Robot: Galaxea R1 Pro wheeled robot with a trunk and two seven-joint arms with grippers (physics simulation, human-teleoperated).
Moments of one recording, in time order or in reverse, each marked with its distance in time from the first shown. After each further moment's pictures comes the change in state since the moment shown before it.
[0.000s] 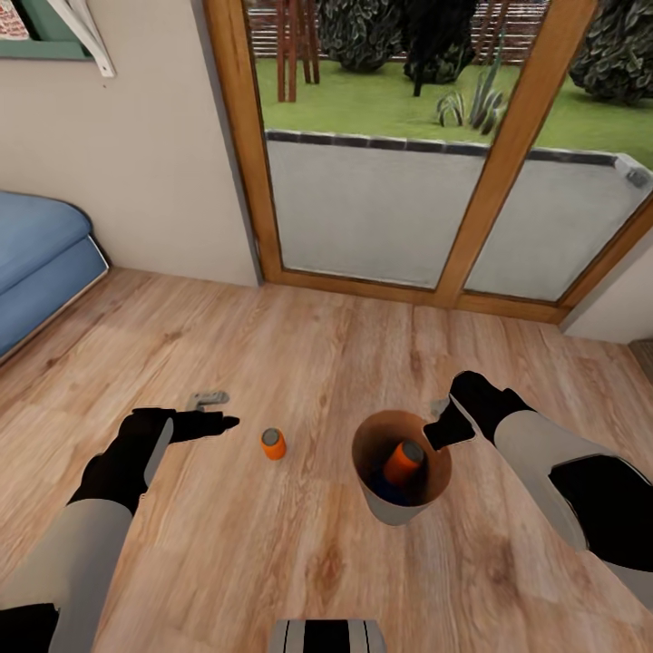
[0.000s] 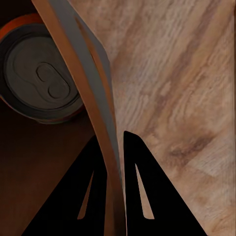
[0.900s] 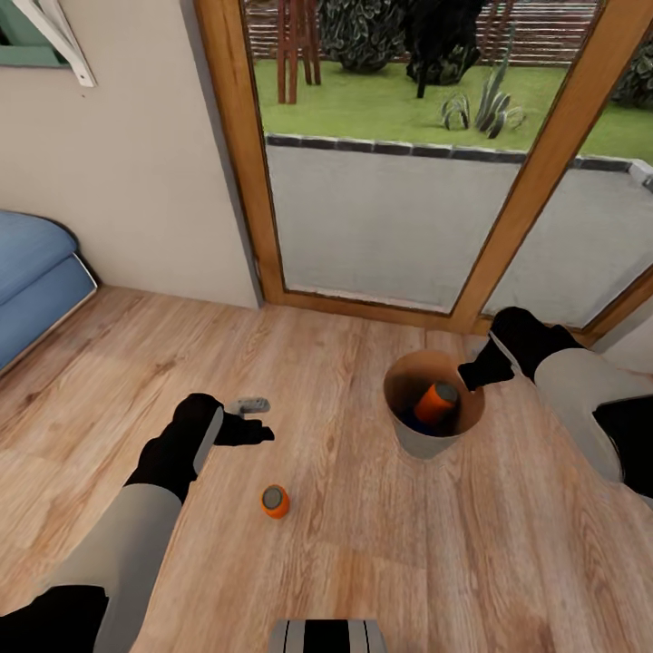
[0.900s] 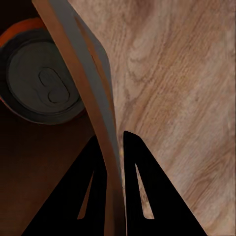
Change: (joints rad) left arm -0.051 -0.154 -0.086 0.015 0.004 0.283 0.160; right arm -0.237 -0.108 0.008 0.015 0.014 0.071 0.007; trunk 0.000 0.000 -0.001
